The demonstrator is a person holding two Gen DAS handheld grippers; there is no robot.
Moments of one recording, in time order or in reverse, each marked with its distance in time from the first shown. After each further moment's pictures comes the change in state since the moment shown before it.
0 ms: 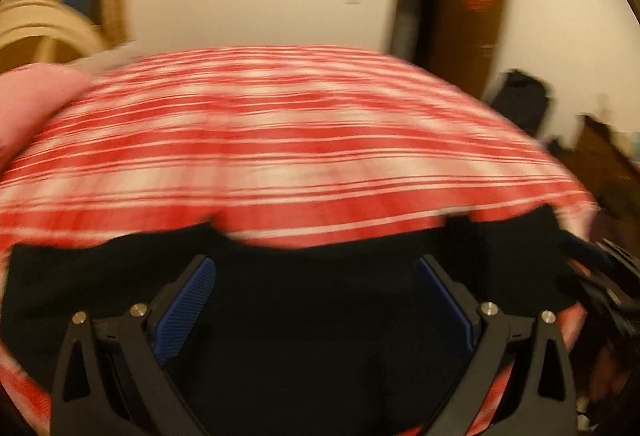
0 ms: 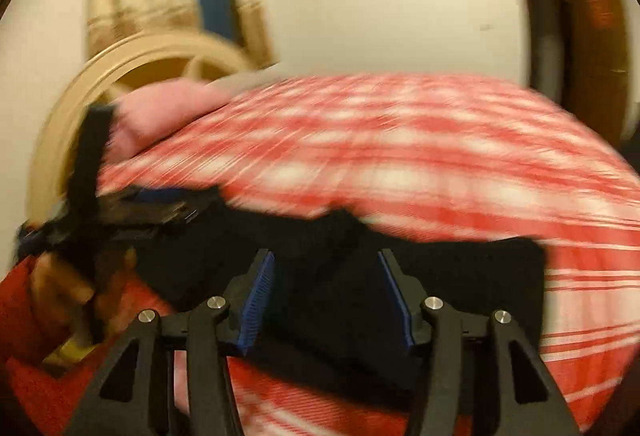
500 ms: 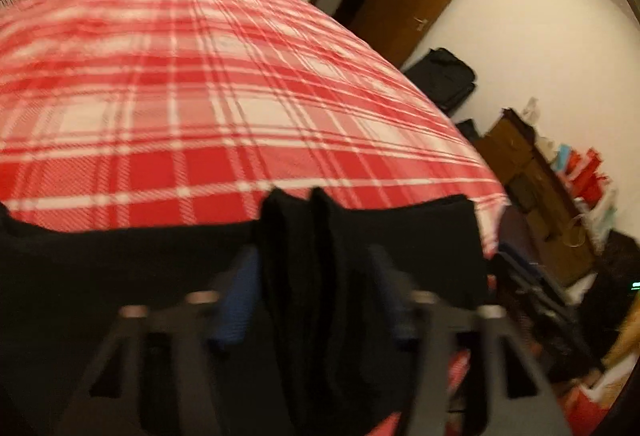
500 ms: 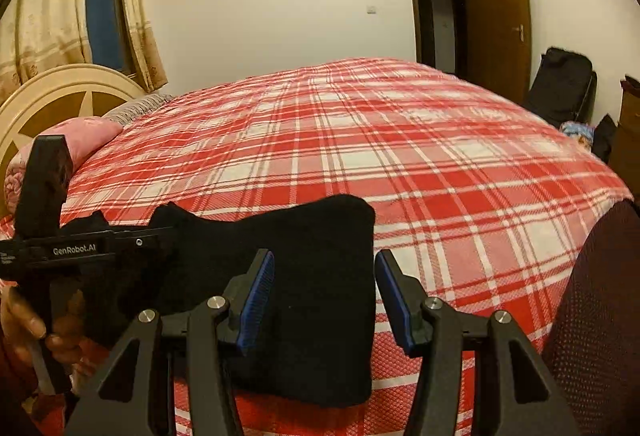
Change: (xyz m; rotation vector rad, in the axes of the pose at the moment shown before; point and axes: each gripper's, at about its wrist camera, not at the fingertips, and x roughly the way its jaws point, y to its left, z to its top) left arm 0.075 -0.059 0.005 -0.125 0.238 -0.385; right arm -0.020 -0.087 -0.027 0.209 0.024 -0.286
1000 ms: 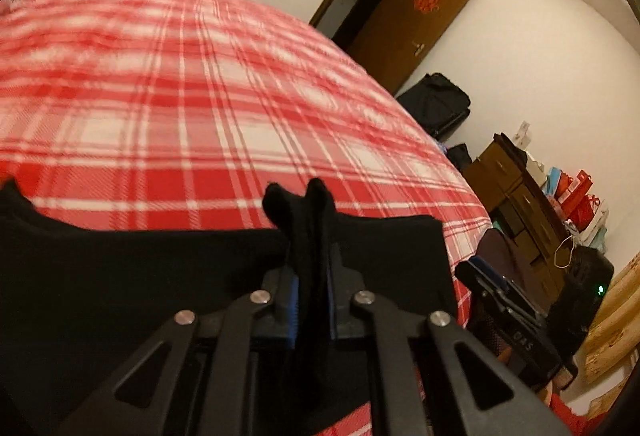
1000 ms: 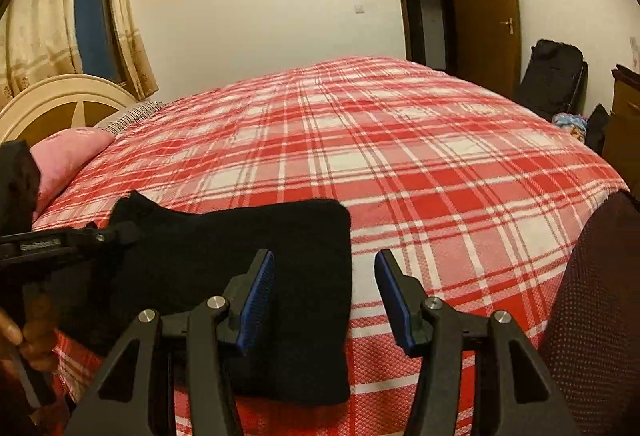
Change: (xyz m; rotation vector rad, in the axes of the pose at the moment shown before) left arm -0.039 -0.008 -0.002 -0.019 -0.116 0.014; right arm -0.002 -0.006 0.005 0.023 -0.017 -0.018
